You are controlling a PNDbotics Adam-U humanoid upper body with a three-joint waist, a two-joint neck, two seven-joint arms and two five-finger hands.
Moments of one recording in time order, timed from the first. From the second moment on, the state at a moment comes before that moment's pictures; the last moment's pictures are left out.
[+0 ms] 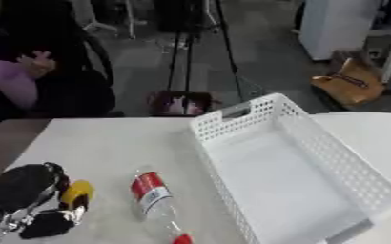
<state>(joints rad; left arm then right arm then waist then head) -0.41 1.00 -0.26 -1.98 -0.94 0.71 -0.52 -0.20 -0.23 -0.83 -1.98 0.25 -0.39 -0.85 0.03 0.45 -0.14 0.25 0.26</state>
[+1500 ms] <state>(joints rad) -0.93 0.90 -0.27 -1.99 -0.98 0.61 -0.62 -0.19 -0.27 -0.81 -1.98 0.25 -0.37 -0.86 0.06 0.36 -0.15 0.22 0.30</state>
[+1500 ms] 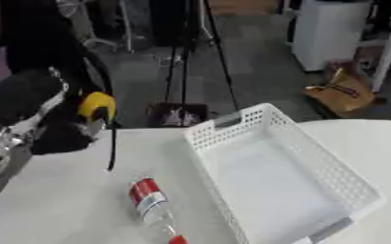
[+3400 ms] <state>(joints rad) -1.22 0.40 -0.48 -1.80 -1.25 0.55 -0.68 -0.22 -0.29 -0.76 -1.98 0.24 -0.36 -0.87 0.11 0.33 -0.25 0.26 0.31</state>
